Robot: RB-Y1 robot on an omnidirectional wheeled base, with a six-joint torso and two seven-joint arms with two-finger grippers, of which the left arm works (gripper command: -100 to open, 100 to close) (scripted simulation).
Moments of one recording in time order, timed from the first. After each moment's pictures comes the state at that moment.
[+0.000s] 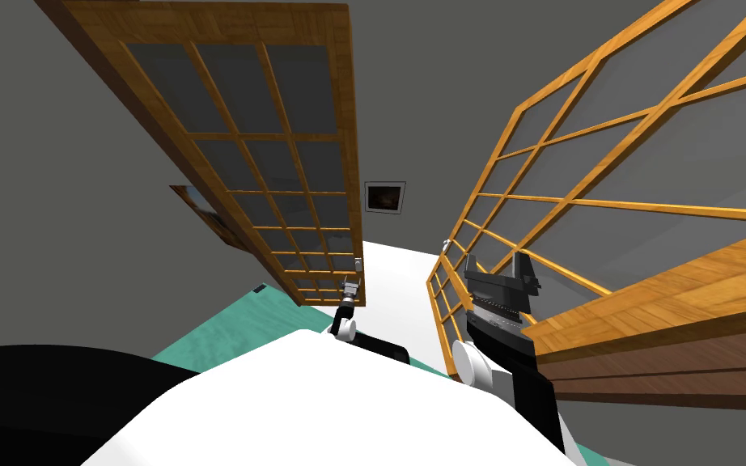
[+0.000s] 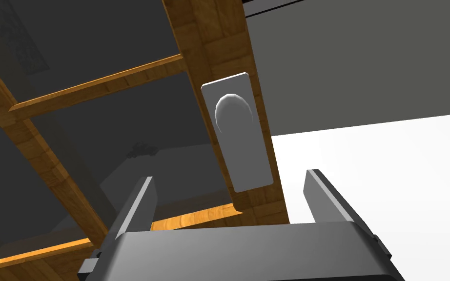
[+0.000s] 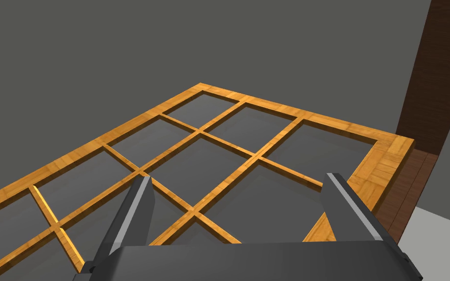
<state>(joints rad) -0.07 -0.01 -0.21 -0.70 0.55 -0.91 0.96</state>
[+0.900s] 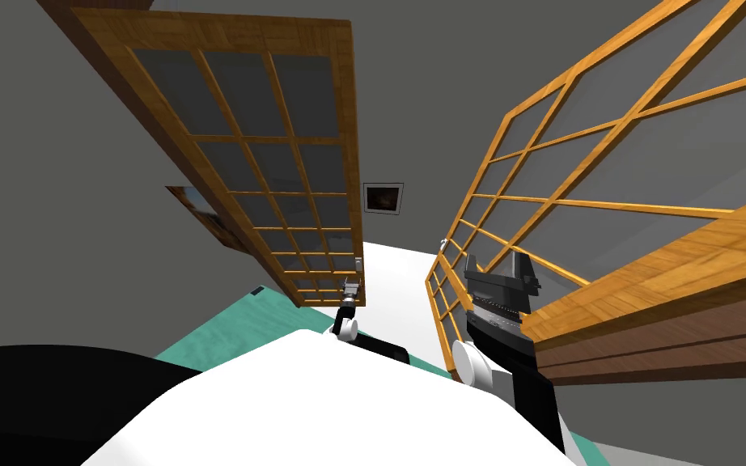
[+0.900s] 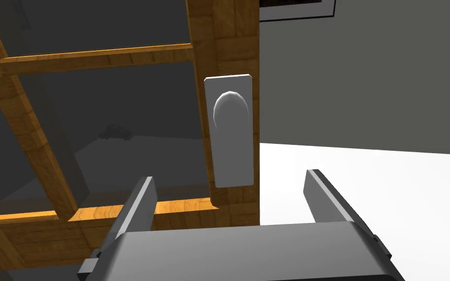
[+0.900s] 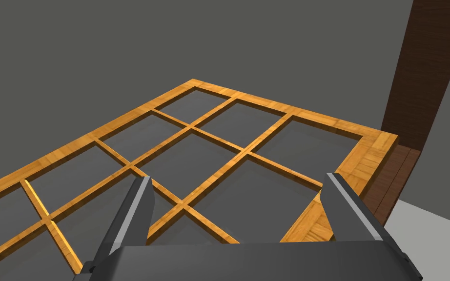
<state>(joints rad) -0.09 -0.02 -0.23 -0.67 0.60 -0.92 1.13</state>
